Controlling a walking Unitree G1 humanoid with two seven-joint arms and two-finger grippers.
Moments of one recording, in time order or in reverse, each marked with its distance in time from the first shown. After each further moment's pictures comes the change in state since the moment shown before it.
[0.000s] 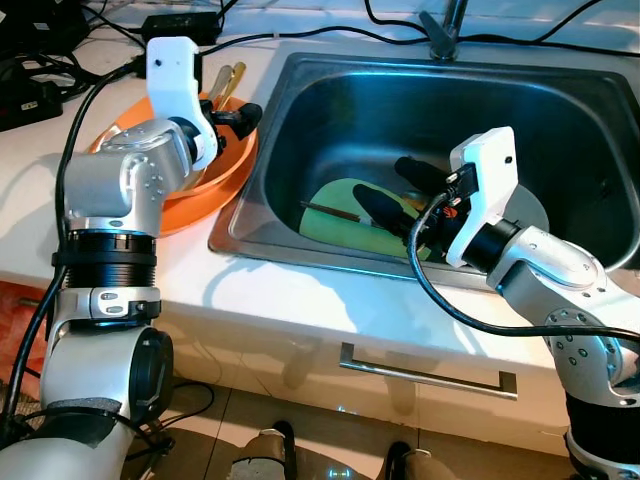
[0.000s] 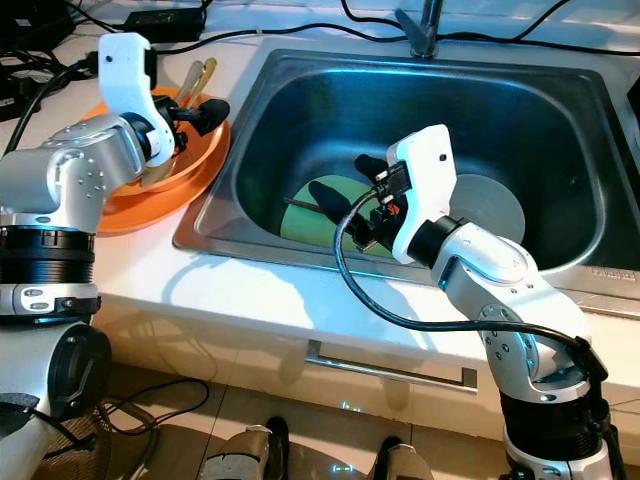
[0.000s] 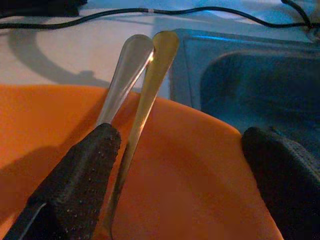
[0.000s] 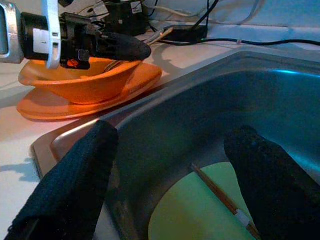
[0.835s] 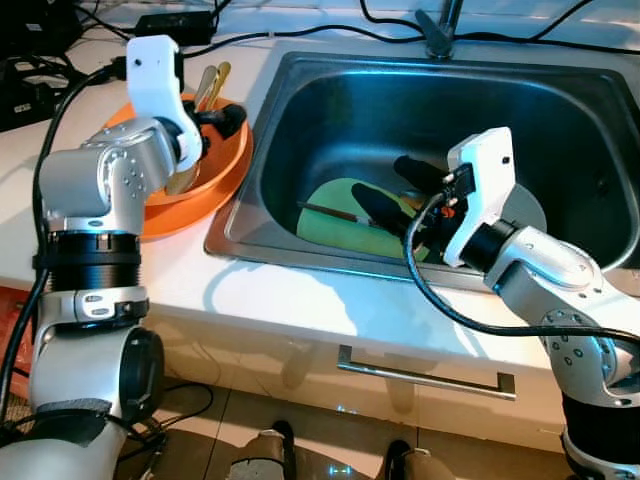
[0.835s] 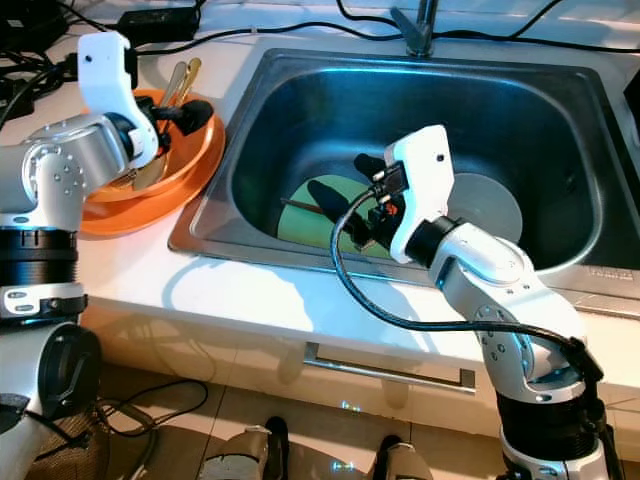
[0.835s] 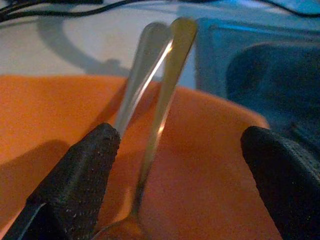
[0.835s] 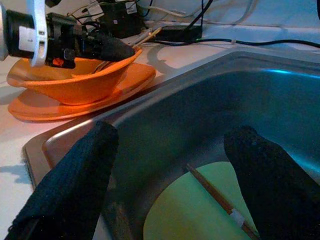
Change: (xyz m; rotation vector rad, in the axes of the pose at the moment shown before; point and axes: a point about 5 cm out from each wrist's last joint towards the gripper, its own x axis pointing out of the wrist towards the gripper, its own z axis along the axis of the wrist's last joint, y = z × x) left arm -0.009 0.015 0.000 -0.002 0.043 0.080; right arm 0.002 0.001 -0.001 -0.006 -0.005 -0.010
